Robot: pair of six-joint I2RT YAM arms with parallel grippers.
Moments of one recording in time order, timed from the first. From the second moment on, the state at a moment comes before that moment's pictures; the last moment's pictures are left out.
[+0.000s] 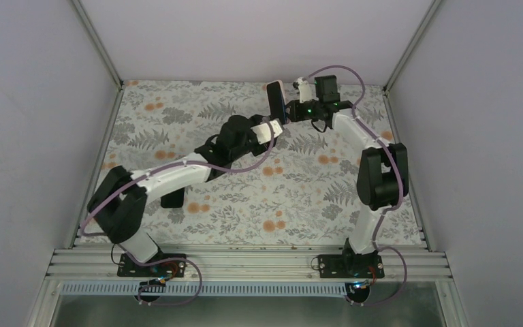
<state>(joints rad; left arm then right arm) -0.77 1.58 1.10 0.20 -0.01 0.50 0.23 1.87 1.49 -0.36 -0.59 0.07</state>
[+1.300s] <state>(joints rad) -0.75 1.85 1.22 0.47 -0.30 0.35 0.30 1.93 1.57 -0.27 -0.63 0.26</state>
